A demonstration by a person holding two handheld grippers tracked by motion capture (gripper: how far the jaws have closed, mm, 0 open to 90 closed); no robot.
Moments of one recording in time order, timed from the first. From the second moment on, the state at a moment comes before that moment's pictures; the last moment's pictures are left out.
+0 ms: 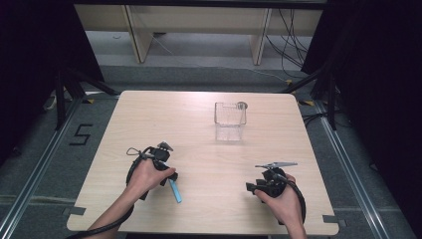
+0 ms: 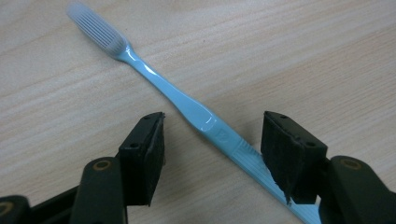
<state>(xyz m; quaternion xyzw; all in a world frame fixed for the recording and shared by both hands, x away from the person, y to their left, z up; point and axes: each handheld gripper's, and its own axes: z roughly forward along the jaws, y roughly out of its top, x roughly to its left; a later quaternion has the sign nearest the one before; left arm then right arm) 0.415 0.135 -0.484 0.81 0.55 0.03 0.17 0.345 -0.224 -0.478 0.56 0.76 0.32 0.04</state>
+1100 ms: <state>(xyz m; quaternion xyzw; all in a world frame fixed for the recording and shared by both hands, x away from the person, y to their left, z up) 0.410 0.138 -0.480 0.87 0.48 0.04 0.11 0.345 -0.220 -0.480 0.56 0.77 0.31 0.04</state>
